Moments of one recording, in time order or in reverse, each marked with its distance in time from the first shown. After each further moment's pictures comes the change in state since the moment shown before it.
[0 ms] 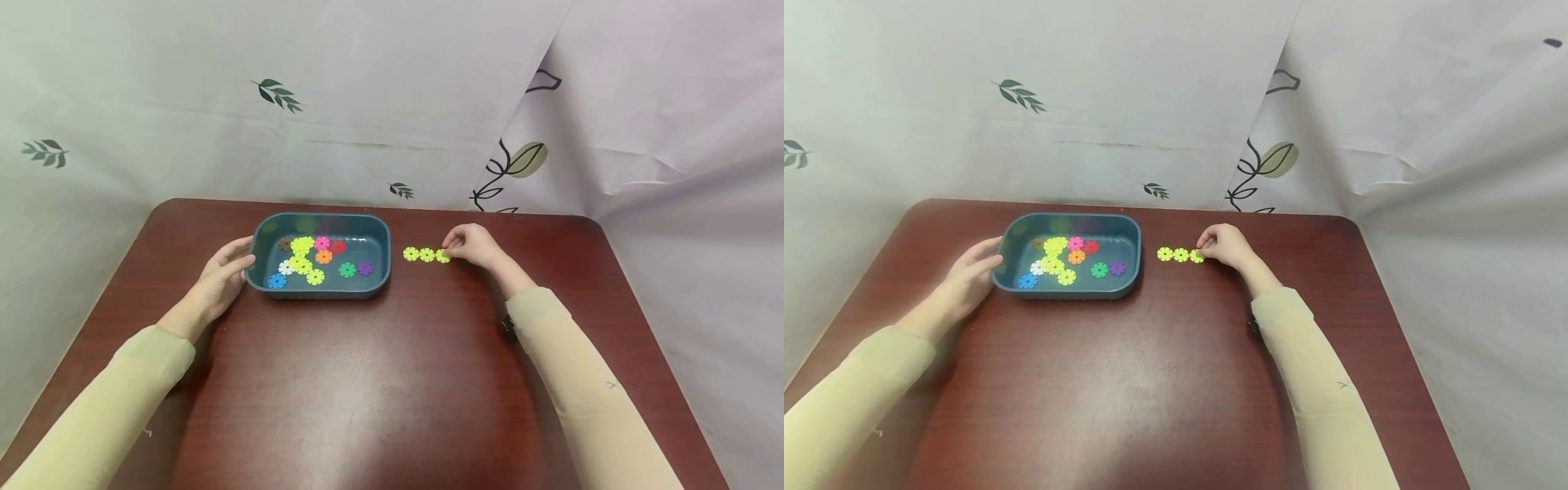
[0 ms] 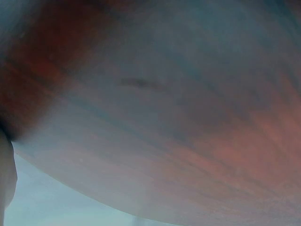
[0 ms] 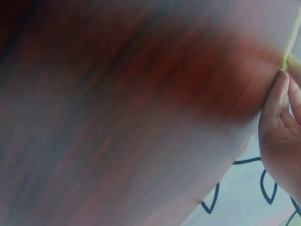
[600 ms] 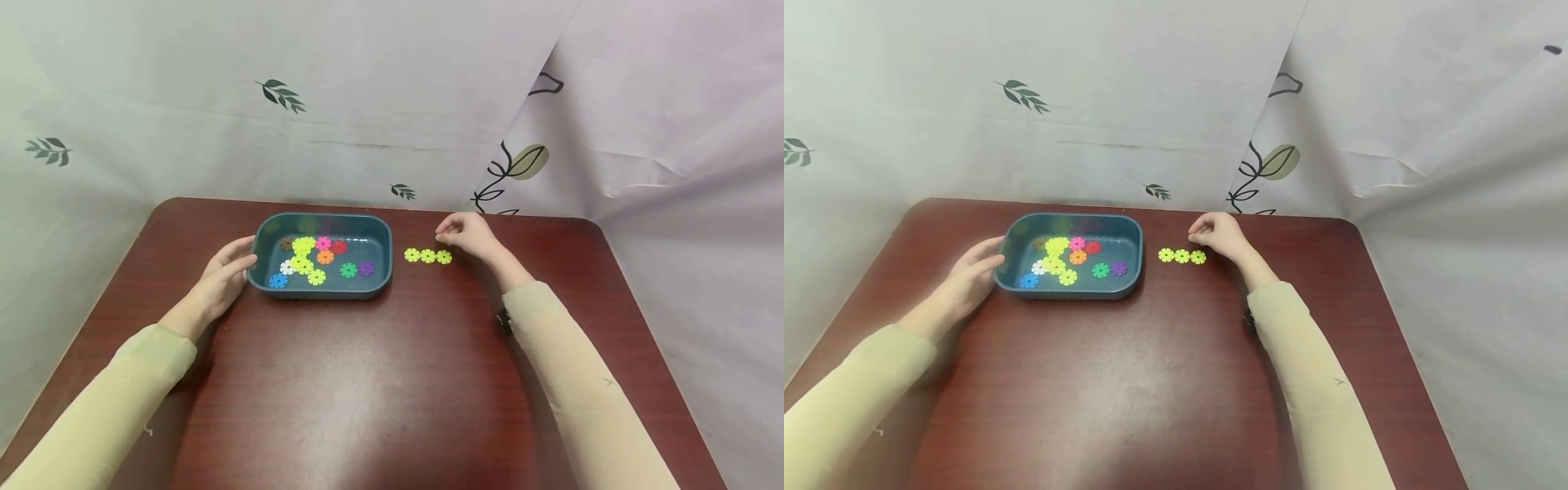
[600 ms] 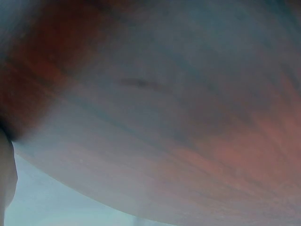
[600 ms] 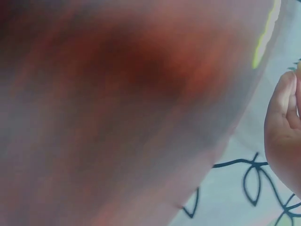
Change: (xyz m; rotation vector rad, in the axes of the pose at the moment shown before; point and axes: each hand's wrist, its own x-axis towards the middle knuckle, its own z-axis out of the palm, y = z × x) left_hand 0.001 -0.001 -0.001 -0.028 -0.001 0.006; right_hand 0.008 -0.022 -0.007 0.103 0.076 -0.031
